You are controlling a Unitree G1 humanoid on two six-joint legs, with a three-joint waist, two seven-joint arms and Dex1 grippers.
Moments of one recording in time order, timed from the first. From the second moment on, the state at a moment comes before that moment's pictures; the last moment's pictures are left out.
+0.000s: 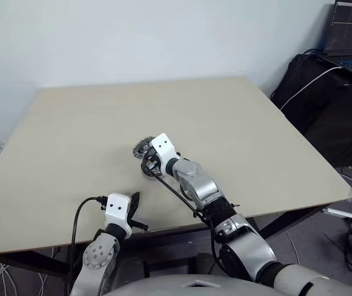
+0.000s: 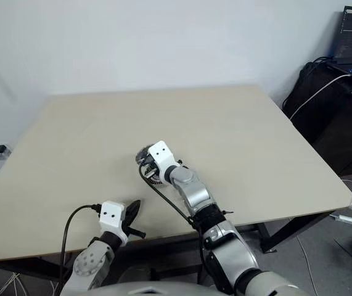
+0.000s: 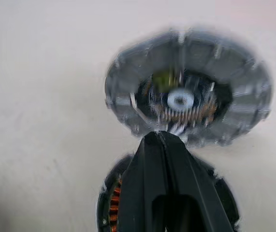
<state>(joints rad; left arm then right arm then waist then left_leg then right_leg) 0.41 0.12 -0.15 -0.18 -0.04 0.03 -0.25 -0.56 0.12 0.28 0.56 -0.06 0.34 0.34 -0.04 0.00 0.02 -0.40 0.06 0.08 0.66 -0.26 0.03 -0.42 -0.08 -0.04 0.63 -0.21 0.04</state>
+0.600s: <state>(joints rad) 0.41 0.12 -0.15 -0.18 -0.04 0.03 -0.25 -0.53 0.08 0.28 0.50 -0.09 0.41 0.34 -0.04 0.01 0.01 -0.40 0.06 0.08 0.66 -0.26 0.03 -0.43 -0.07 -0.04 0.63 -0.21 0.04</state>
